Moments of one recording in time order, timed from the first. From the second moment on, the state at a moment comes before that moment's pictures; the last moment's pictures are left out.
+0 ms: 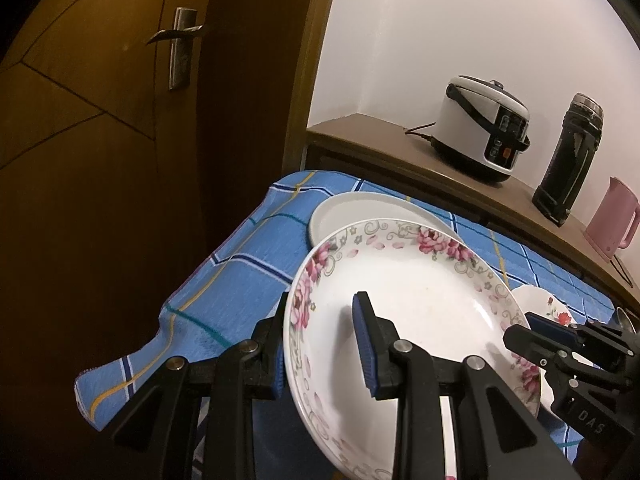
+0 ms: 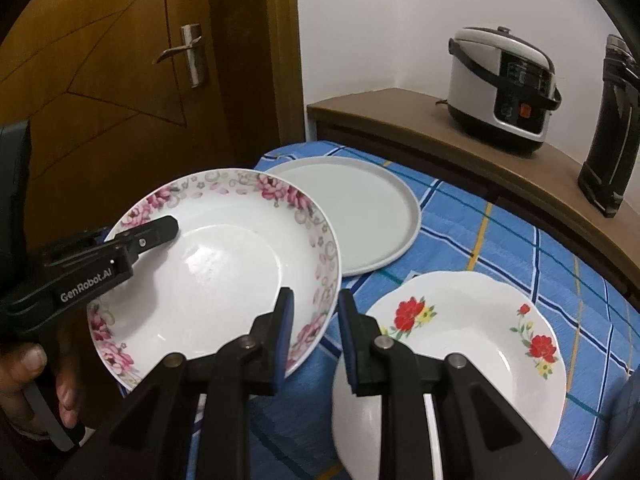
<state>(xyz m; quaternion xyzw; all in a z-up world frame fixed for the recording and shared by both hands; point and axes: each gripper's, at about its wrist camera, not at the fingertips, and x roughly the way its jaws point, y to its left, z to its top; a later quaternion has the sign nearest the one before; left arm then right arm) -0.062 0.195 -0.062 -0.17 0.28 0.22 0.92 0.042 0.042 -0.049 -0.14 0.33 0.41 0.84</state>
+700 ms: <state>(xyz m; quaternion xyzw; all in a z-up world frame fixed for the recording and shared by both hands) -0.031 0.188 -0.026 -0.14 0.24 0.20 0.94 0.071 0.029 -0.010 -0.09 0.30 0.39 0.87</state>
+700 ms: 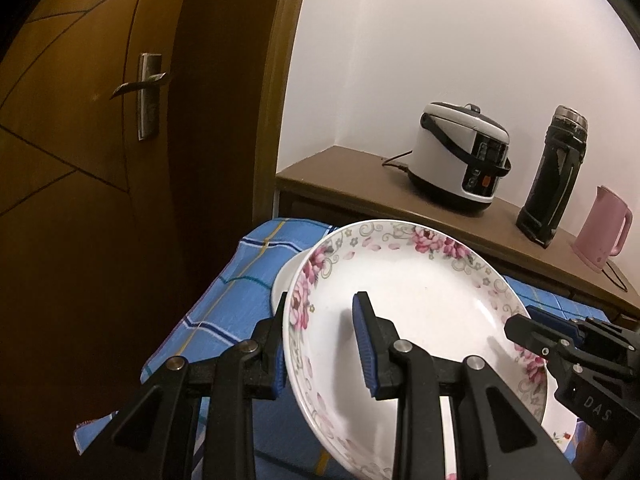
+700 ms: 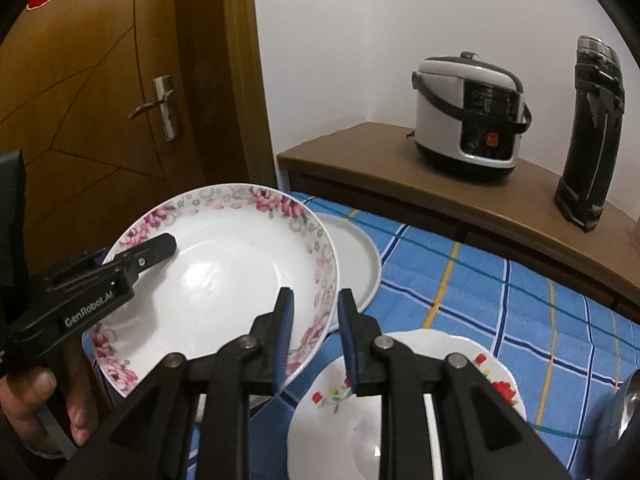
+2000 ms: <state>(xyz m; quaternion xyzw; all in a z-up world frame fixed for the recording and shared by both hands) 0.017 0.201 -0.012 -0.11 0.22 0.20 0.95 0.109 0.048 0.008 -0.07 0.28 0.36 0.89</state>
